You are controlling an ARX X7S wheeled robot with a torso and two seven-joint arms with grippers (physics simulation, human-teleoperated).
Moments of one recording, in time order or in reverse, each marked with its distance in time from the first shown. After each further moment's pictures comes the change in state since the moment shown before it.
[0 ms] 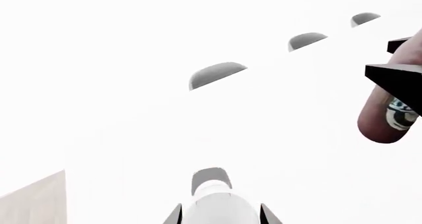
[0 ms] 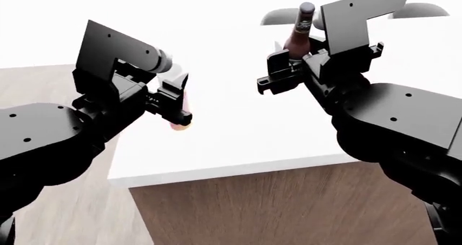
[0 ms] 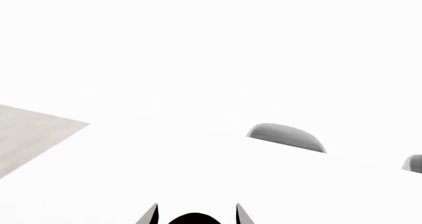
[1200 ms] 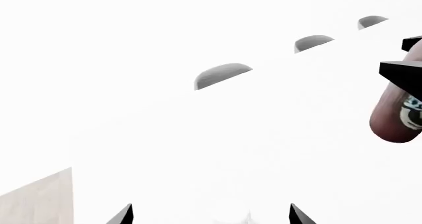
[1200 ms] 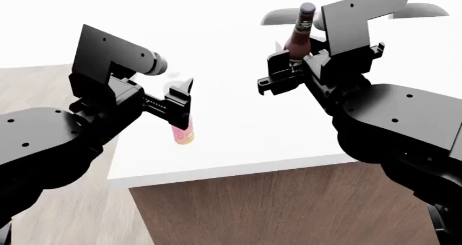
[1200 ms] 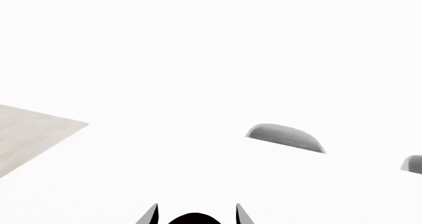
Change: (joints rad) left arm 0.030 -0.021 0.003 0.004 0.005 0.042 -0.007; right arm 0.001 0.008 -0.006 -0.007 0.010 -0.004 0.010
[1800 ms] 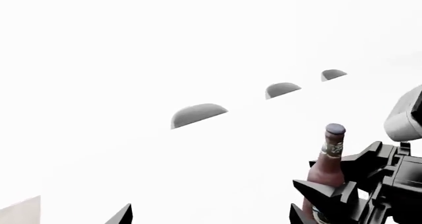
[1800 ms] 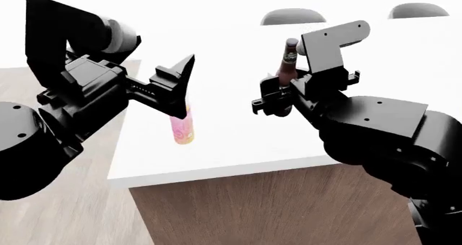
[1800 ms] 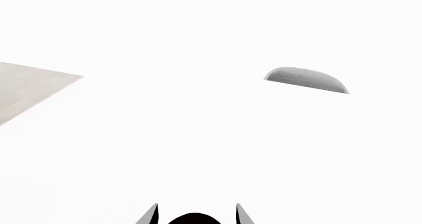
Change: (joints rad) left arm -0.032 -0.007 -0.160 0.085 -0.279 -0.010 -0.117; right arm -0.039 -0.046 -0.033 0.152 0.037 0.031 -0.027
